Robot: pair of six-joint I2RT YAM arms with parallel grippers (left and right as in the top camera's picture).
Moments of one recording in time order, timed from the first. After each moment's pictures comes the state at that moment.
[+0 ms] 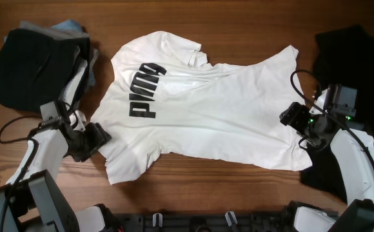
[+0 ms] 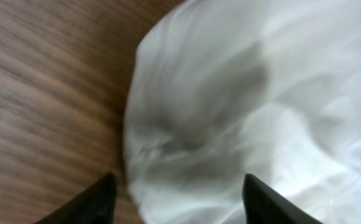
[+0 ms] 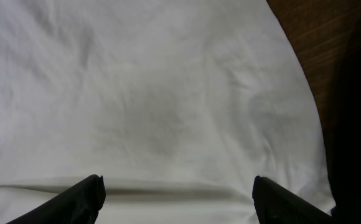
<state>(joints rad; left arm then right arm) 0.35 1.50 0.68 -0.64 0.29 -0.28 -0.26 1.34 0.77 -0.66 -0.25 0.35</state>
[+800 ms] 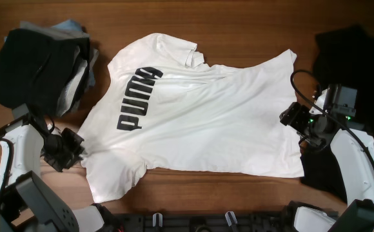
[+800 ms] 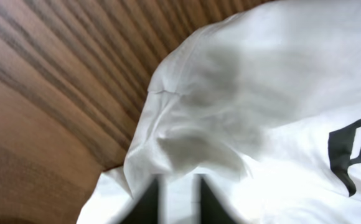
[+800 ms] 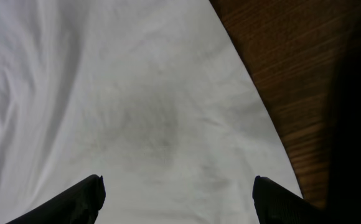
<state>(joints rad) 0.53 1.51 0.85 -1.01 0.19 -0.41 -0.26 1.34 0.77 -0.66 -0.25 0.35</state>
